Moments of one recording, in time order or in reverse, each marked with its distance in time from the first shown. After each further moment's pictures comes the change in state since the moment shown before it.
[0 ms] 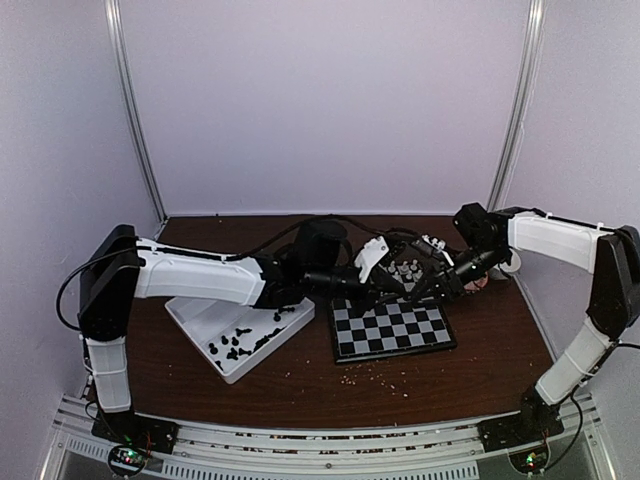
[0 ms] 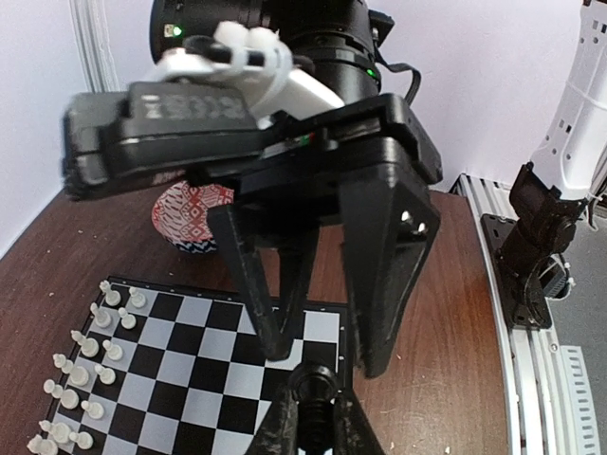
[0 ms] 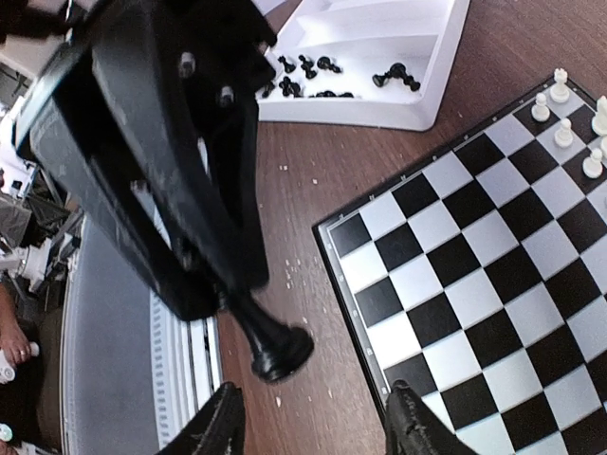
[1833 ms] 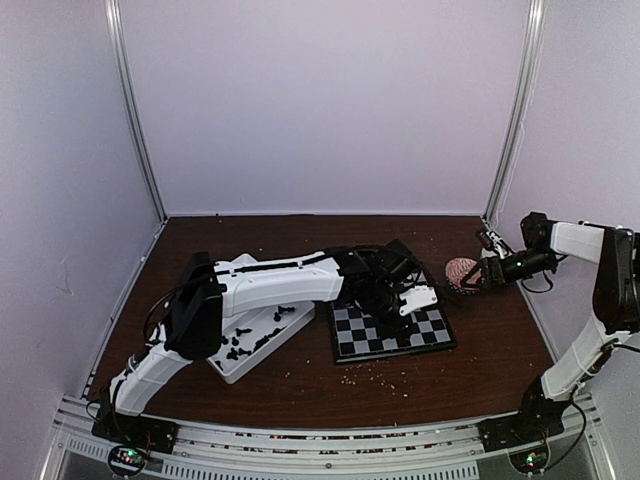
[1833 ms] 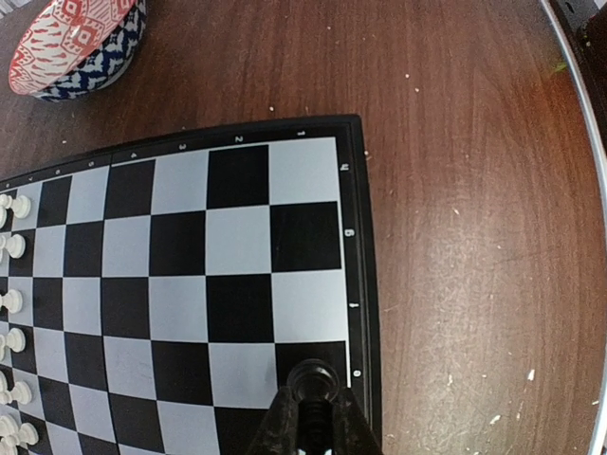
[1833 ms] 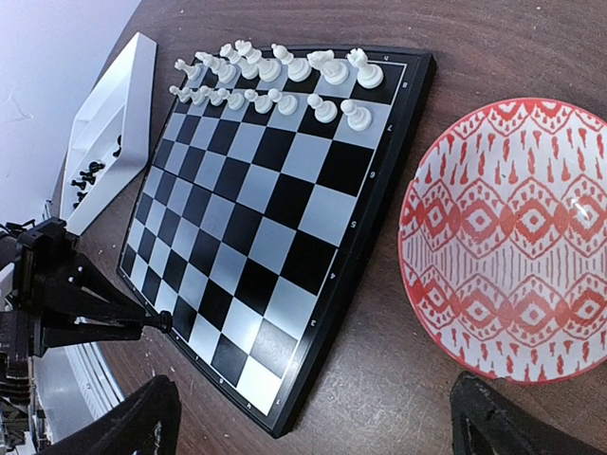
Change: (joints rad) left arm -0.087 0.512 0.836 -0.945 -0.172 0.290; right arm -0.495 0.000 -0.105 0.143 0.196 0.225
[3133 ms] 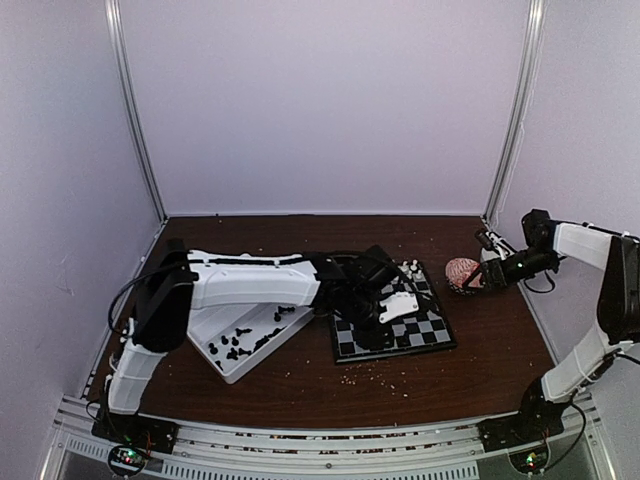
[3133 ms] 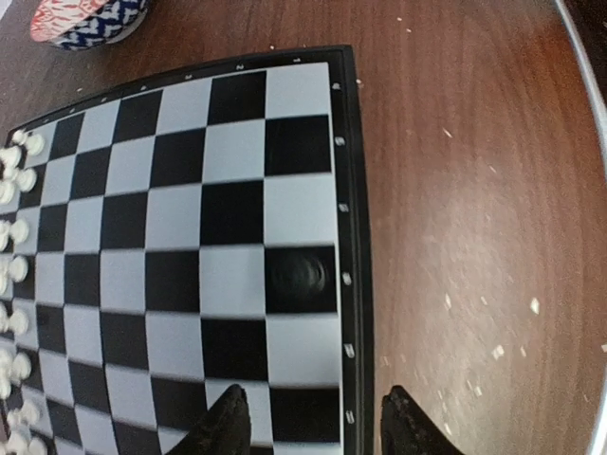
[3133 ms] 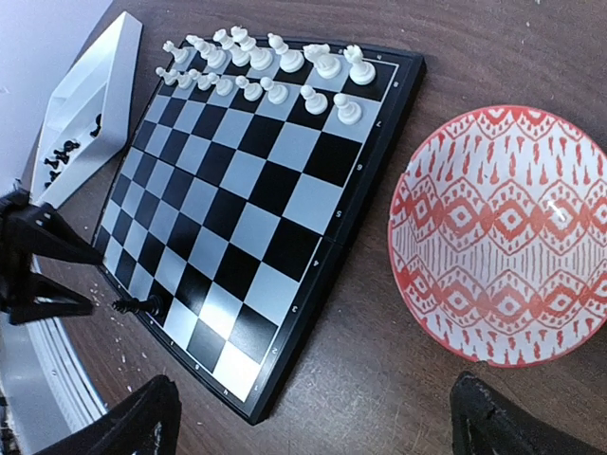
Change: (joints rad) left arm 0.000 -0.172 -0.312 0.132 -0.054 0.008; right arm 0.019 -0.050 -0.016 0.000 0.073 -0.047
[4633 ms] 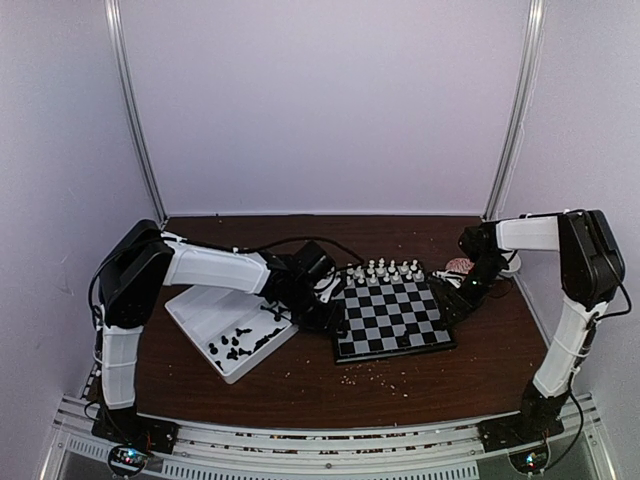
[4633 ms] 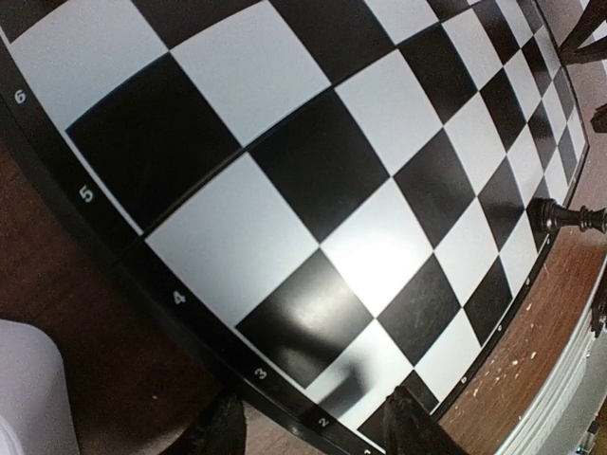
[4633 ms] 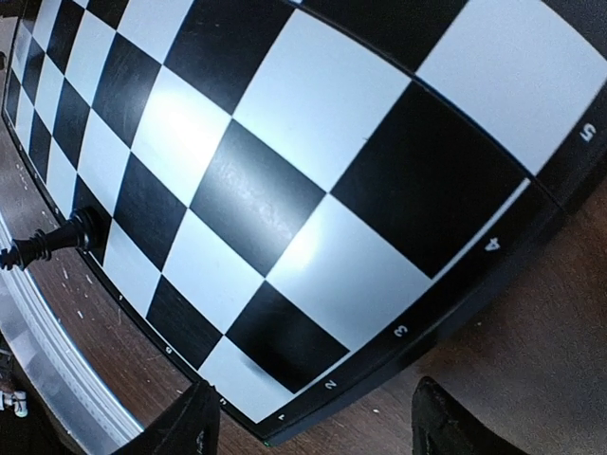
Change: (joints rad) left arm 0.227 -0.209 -0.482 0.173 0.161 -0.830; right arm 0.330 0.290 0.133 -0.203 0.318 -0.037
